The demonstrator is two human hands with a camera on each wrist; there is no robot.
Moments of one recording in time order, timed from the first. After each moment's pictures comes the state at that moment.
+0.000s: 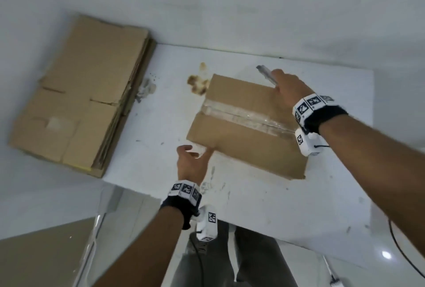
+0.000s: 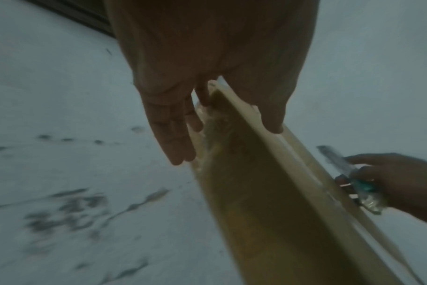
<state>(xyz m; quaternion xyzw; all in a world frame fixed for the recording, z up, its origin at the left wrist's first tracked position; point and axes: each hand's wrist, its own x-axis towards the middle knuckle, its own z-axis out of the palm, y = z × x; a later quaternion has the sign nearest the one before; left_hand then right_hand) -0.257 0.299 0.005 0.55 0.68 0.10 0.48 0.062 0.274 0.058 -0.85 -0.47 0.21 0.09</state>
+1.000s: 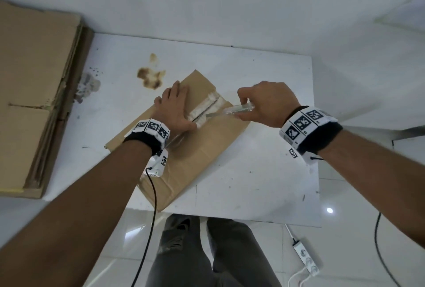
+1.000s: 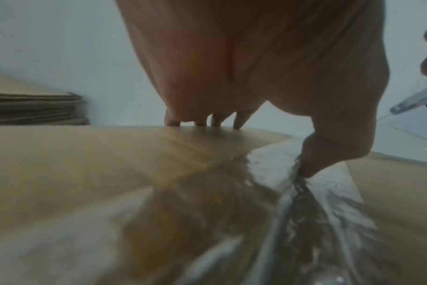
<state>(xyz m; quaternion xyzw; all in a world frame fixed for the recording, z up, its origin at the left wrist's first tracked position) -0.157 0.383 0.018 0.93 0.29 -0.14 0.19 0.032 0.188 0.106 -0.80 -0.58 0.12 -0.03</state>
